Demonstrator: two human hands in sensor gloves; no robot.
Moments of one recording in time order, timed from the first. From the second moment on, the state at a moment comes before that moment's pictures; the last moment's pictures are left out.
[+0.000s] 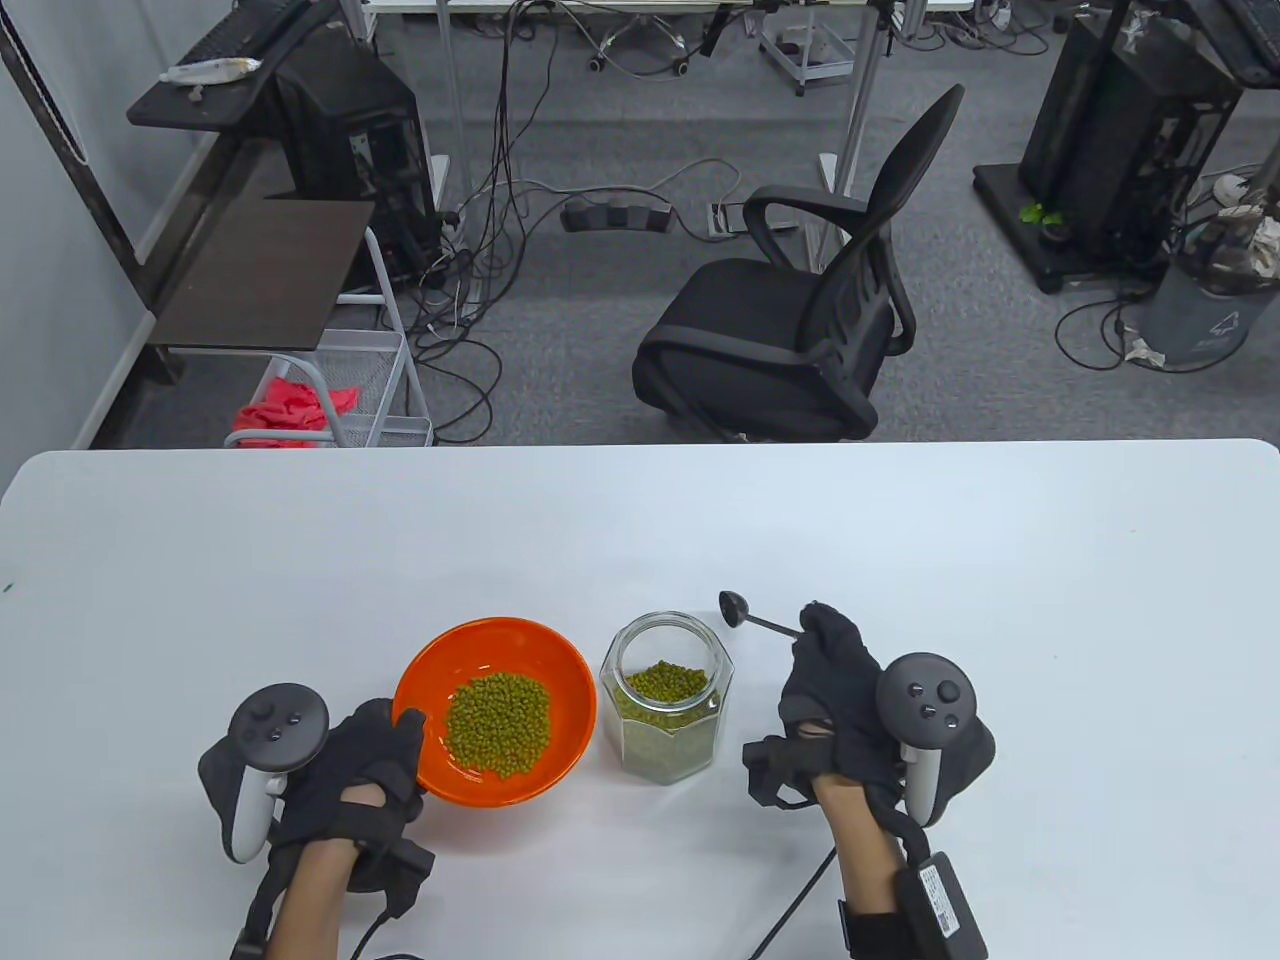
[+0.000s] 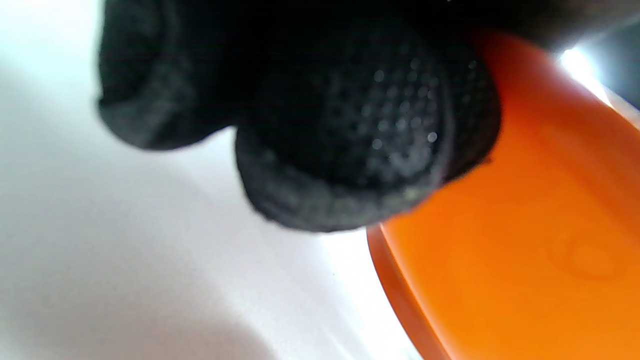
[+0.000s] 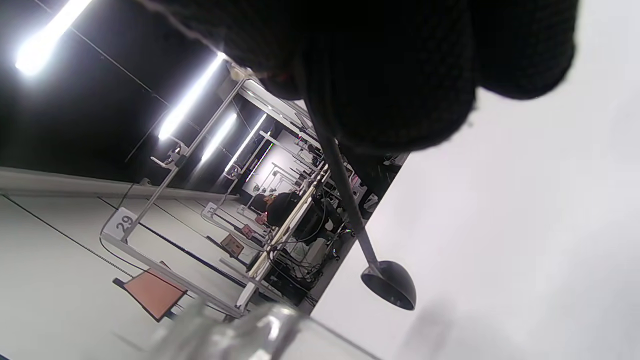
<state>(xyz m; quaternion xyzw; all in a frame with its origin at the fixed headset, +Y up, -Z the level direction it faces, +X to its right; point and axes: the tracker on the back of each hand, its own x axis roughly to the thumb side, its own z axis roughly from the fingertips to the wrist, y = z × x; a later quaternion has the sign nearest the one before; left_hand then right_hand) -0.292 -0.712 -0.303 -0.06 0.09 0.42 0.90 0.172 -0.684 -0.326 -0.16 -0.17 0.85 0.47</state>
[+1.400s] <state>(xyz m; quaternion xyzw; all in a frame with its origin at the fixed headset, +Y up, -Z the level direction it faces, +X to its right) -0.300 -0.708 -0.301 -0.05 0.09 0.45 0.89 0.123 -0.744 -0.345 -0.18 0.13 0.97 0.11</state>
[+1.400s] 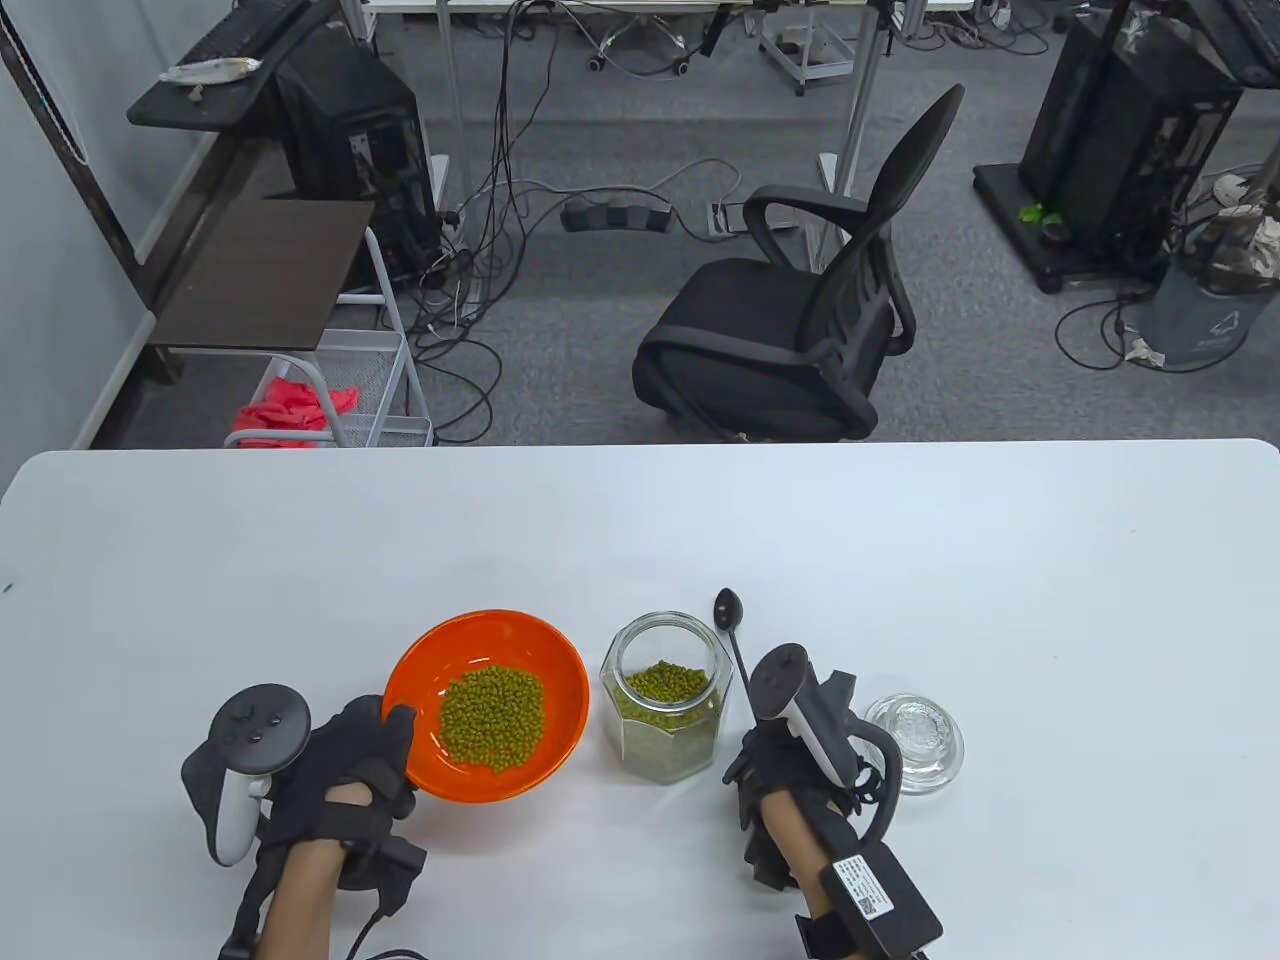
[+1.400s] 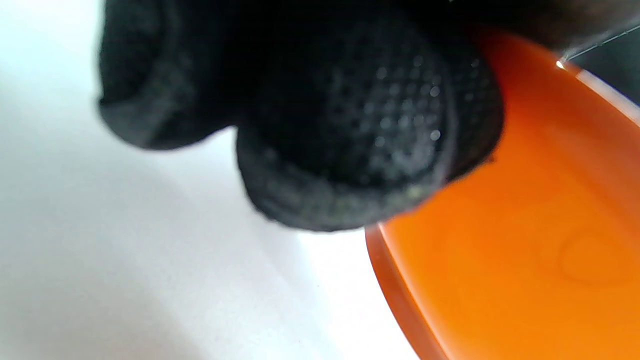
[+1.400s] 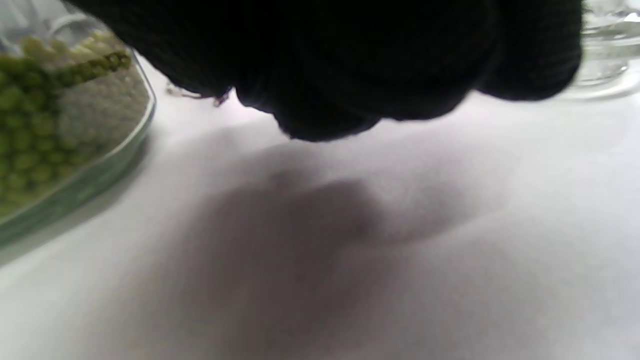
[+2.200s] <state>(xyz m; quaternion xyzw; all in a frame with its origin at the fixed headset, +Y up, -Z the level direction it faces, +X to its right) -0.303 -0.708 -0.301 -0.05 0.09 0.45 0.89 0.111 -0.755 -0.345 -0.17 0.14 0.97 0.05</state>
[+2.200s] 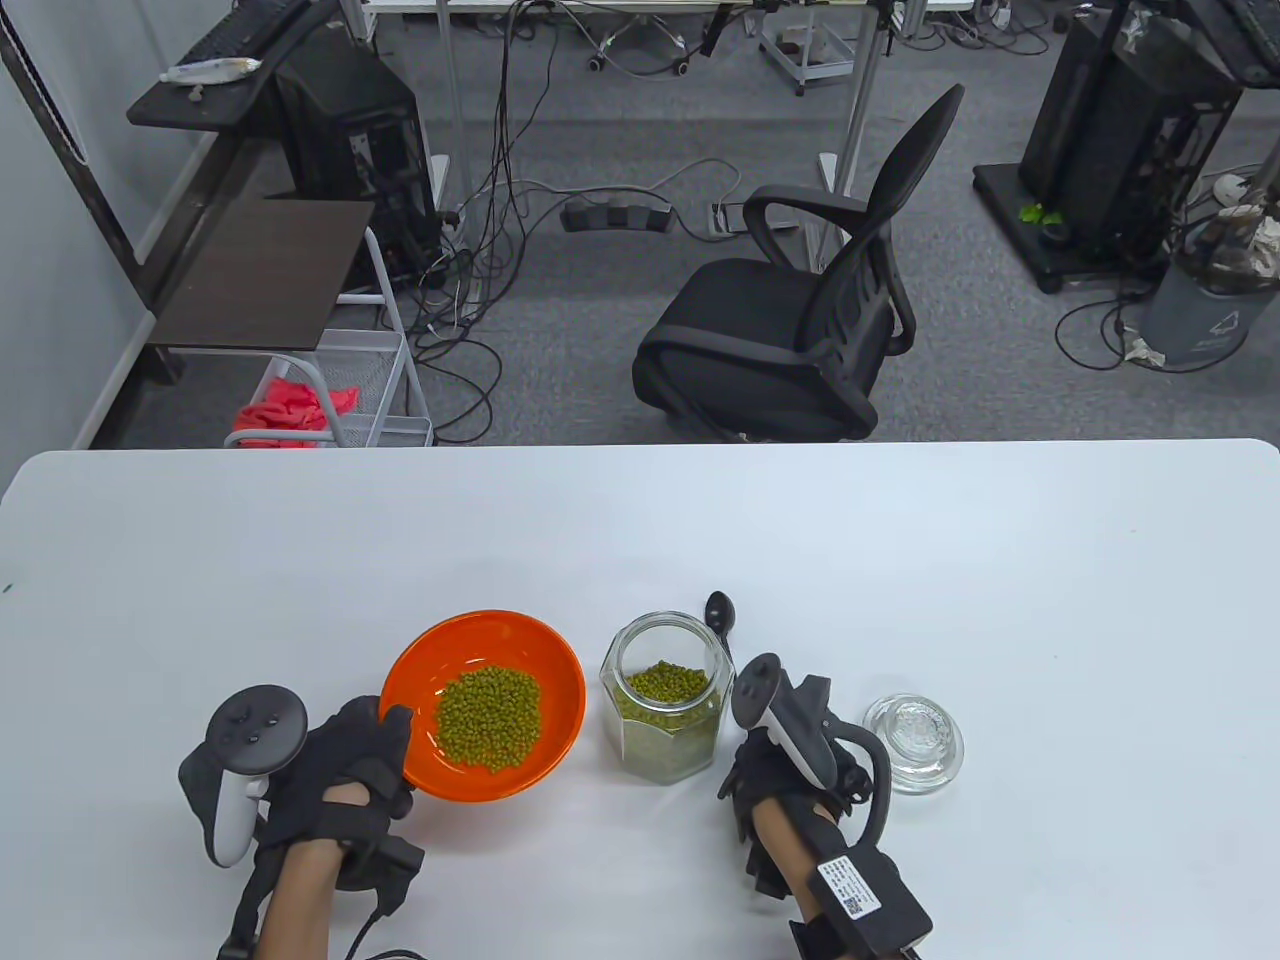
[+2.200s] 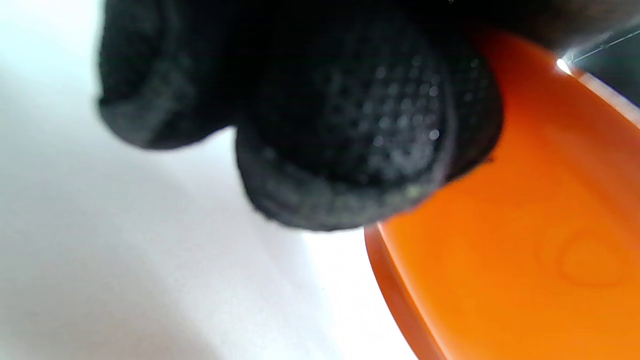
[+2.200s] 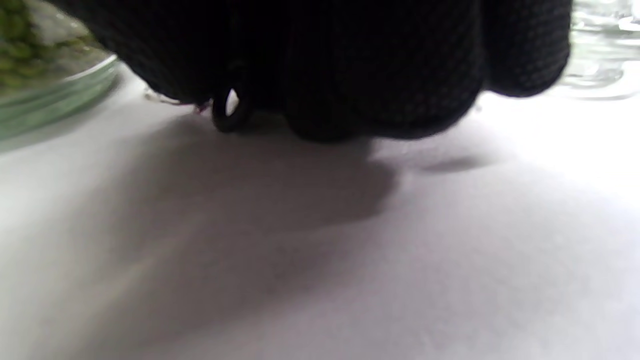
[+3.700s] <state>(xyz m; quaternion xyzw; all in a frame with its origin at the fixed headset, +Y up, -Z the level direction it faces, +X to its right) -0.292 -0.751 -0.313 -0.14 0.16 0.37 0.90 0.176 -0.702 -0.290 -0.06 -0.12 0.97 0.20</state>
